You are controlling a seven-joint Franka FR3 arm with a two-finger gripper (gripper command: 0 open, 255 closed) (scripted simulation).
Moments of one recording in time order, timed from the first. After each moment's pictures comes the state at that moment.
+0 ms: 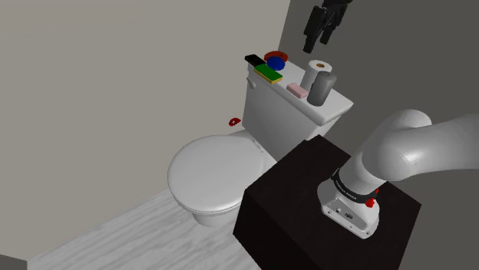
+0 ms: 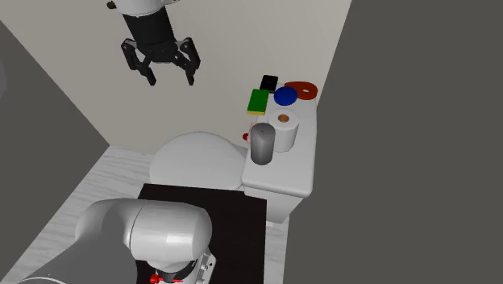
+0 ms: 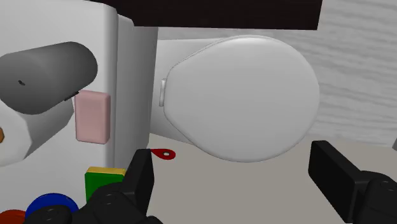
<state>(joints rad) 0.00 -0.79 0.03 -2.29 0.00 1.52 -0.04</state>
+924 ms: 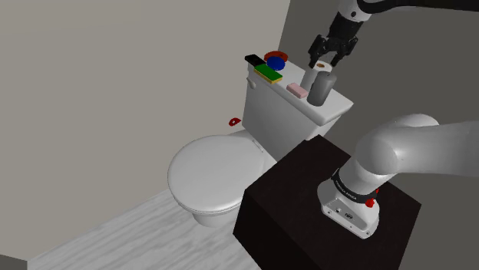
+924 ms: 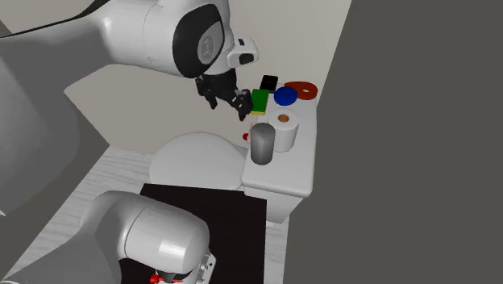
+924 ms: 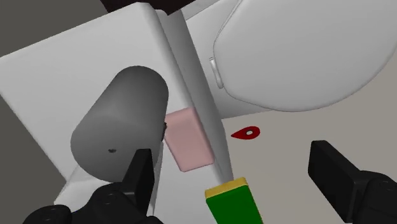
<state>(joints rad) -0.23 -0.86 -0.10 -2.60 -0.09 1.88 0.15</state>
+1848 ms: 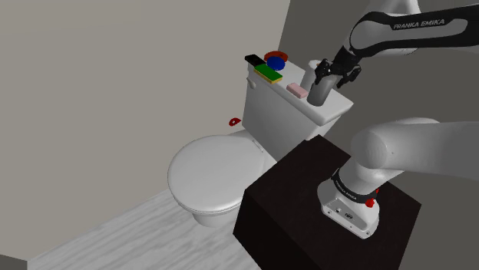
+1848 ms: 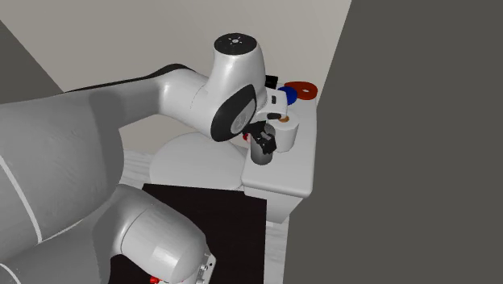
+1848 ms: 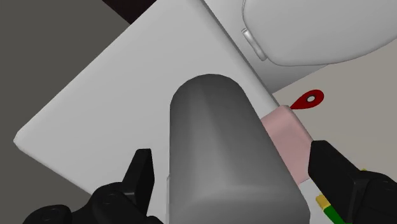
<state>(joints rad) -0.42 -0.83 -0.20 -2.84 -0.16 2.23 0.28</state>
